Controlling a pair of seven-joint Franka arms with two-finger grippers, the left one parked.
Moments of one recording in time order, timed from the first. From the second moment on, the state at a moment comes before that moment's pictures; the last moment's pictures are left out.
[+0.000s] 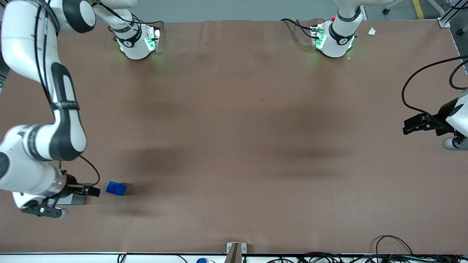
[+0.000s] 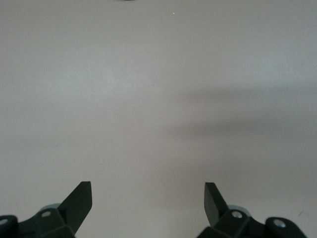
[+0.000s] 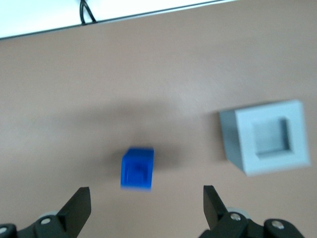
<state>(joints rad) -0.05 0.72 0.05 -1.12 -0.05 1.88 0.17</state>
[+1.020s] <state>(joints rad) -0.06 0.10 0.05 -1.46 -0.05 1.62 0.16</state>
